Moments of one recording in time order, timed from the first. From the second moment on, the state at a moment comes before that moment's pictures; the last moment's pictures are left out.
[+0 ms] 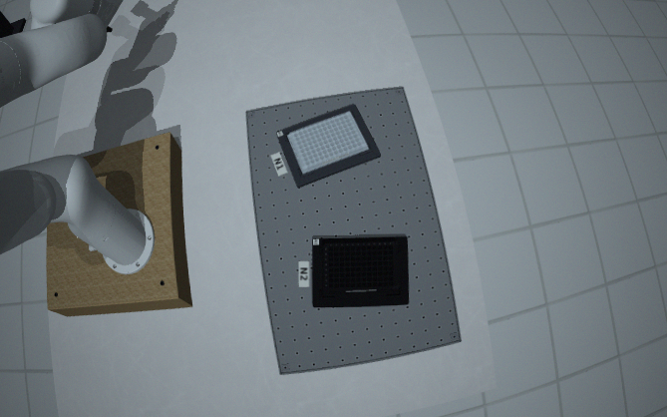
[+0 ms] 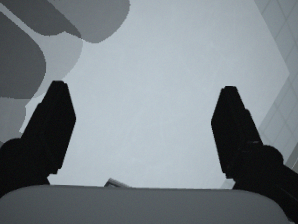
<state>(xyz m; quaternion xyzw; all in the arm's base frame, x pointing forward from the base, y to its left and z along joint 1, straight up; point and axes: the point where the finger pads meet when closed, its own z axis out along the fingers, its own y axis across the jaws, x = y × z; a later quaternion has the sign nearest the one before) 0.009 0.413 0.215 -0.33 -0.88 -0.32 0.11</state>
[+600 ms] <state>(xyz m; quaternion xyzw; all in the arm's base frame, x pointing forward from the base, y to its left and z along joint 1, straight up) 0.010 0.413 0.215 -0.34 -0.88 -0.32 0.11</state>
